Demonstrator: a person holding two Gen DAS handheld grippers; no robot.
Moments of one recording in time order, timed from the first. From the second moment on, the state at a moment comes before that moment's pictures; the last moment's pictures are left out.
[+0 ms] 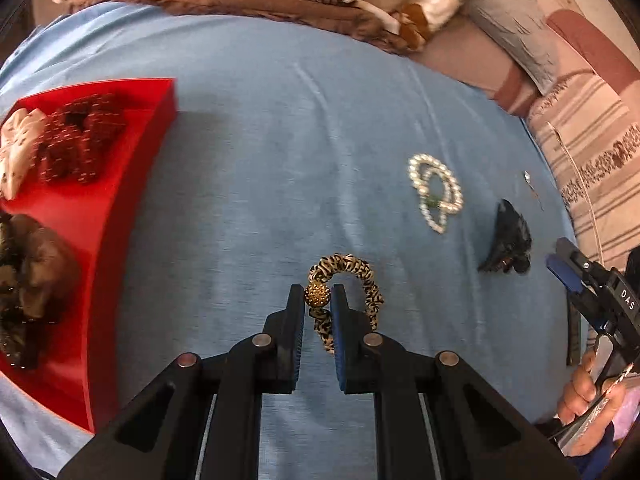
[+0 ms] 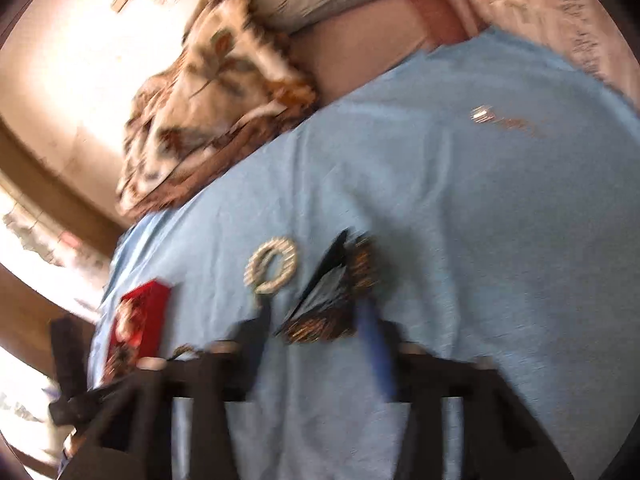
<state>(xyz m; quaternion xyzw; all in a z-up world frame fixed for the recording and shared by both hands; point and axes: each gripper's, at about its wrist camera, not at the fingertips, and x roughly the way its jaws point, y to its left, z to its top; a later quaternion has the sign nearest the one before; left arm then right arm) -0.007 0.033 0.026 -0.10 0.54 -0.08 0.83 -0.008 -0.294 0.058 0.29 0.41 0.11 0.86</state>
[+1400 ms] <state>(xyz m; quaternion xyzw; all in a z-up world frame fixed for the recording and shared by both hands) -0.074 0.009 0.079 -0.05 0.47 -0.13 0.87 -0.006 -0.289 0.048 0.34 0.41 0.14 0.83</state>
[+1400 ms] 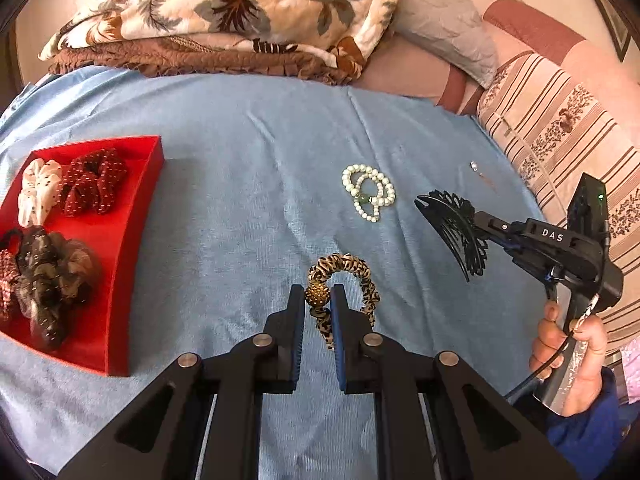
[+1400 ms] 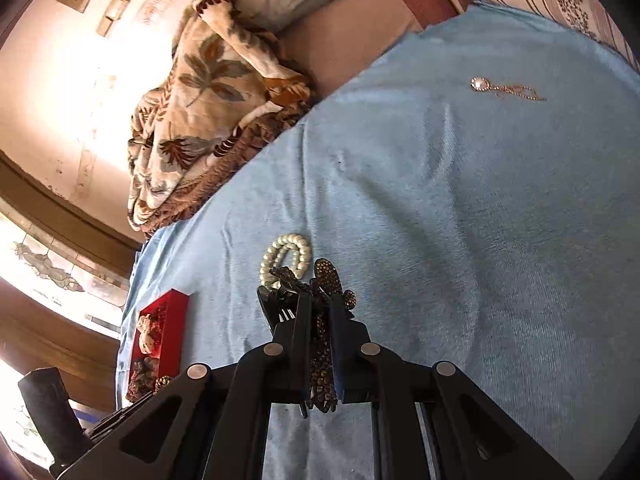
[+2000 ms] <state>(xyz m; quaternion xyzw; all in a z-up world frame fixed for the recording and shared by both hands) -0.116 0.103 0.119 -0.09 0.42 -0.07 0.90 -0.064 -0.241 0.047 0.34 0.41 0.18 0.82</state>
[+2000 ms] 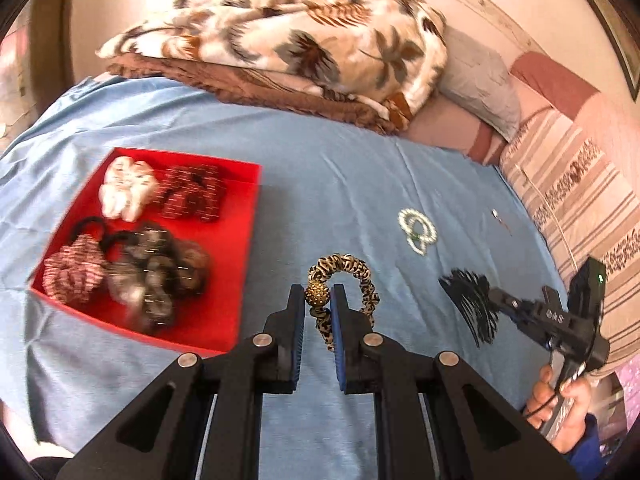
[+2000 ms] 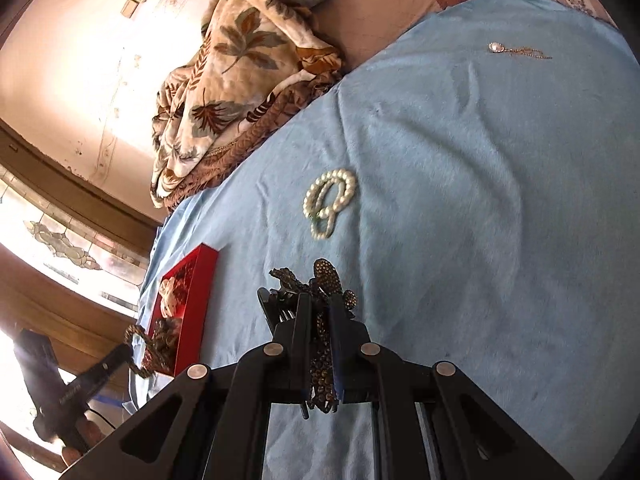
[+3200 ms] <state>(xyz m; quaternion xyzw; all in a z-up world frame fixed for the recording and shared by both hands) -0.062 0.224 0.053 -0.23 0.47 -0.07 0.85 0.049 0.057 0.113 0.19 0.47 0.30 0.81</state>
